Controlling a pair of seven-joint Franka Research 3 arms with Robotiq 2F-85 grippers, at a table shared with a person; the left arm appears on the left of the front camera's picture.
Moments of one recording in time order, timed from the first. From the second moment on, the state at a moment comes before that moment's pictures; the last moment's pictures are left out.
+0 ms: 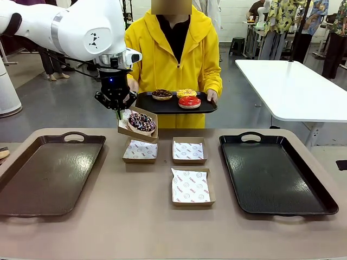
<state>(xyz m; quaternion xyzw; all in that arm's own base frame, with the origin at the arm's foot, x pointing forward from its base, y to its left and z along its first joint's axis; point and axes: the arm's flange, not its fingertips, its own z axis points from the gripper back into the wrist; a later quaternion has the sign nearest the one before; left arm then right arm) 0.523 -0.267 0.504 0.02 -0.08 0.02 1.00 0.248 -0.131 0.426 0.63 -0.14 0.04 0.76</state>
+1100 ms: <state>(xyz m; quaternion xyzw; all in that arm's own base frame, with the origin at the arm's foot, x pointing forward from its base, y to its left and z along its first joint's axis) 0.460 -0.174 0.542 0.01 -0.05 0.03 1.00 0.286 -0.021 0.549 0.48 -0.04 0.07 0.87</state>
